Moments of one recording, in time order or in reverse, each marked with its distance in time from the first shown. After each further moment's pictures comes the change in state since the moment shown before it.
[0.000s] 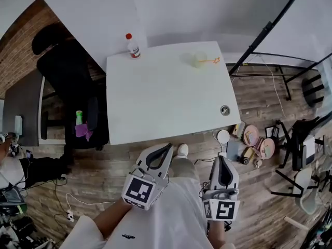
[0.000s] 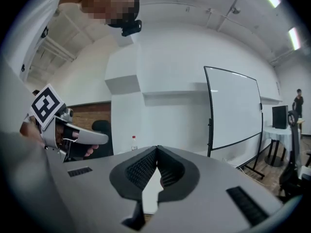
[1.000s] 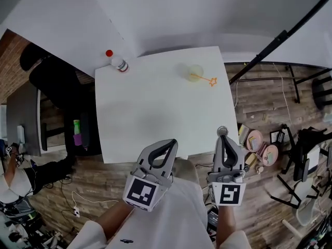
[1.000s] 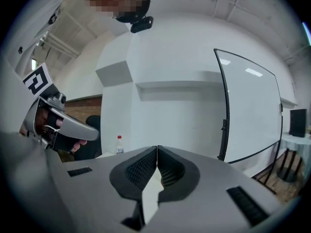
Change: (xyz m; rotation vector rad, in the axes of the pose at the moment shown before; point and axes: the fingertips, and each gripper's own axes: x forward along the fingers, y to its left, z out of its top) left arm 0.177 0.055 0.062 -0.029 0.070 0.038; right arm 0.217 -0.102 0.020 -0.069 0.002 0.095
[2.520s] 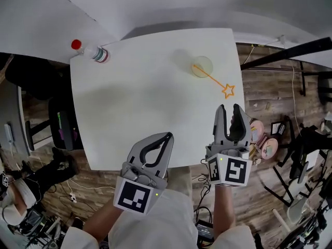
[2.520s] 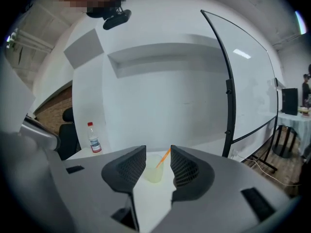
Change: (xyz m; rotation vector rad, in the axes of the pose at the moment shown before) left arm 0.110 0.090 -0.057 -0.046 0.121 0.003; right arm 0.179 -0.046 -0.100 0.139 0.155 -0.111
